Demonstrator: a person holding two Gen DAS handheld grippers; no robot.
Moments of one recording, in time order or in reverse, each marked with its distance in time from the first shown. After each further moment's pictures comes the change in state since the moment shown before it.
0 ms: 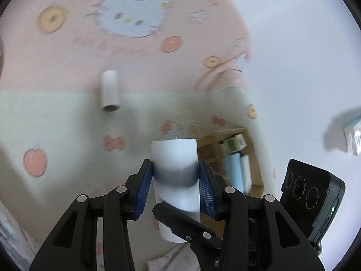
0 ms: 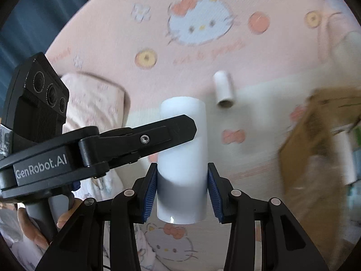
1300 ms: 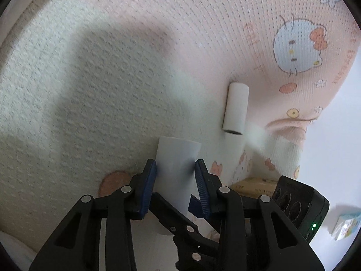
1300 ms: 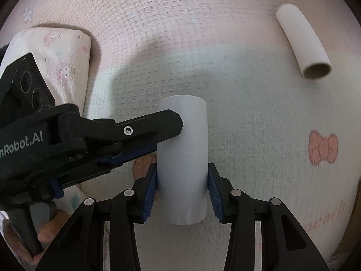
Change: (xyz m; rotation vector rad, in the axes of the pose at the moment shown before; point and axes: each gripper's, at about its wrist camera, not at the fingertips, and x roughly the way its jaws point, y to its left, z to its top) left arm 0.038 0.265 0.020 -0.502 0.096 0.059; right arm 0.250 0.040 0.020 0.004 0.352 -0.005
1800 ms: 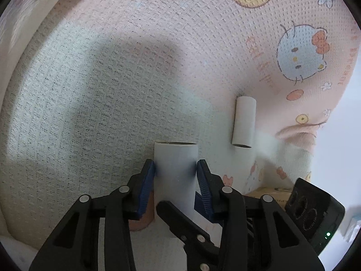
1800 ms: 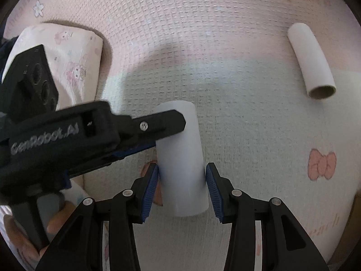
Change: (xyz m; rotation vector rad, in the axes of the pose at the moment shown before) left arm -0.009 -0.001 0.013 0.014 -0.092 0.074; right arm -0.006 0.011 0.012 -0.090 -0.037 -0.006
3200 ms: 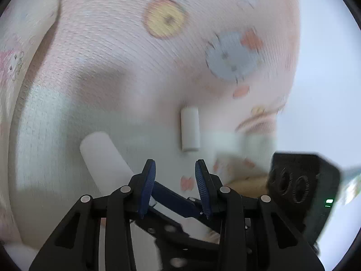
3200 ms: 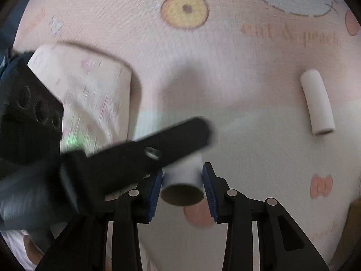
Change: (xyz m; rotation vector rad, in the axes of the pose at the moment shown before) left arm -0.049 -0.057 -0.014 0.265 -0.088 -0.137; right arm -0.051 0.051 0.011 -0.011 -0.104 0.000
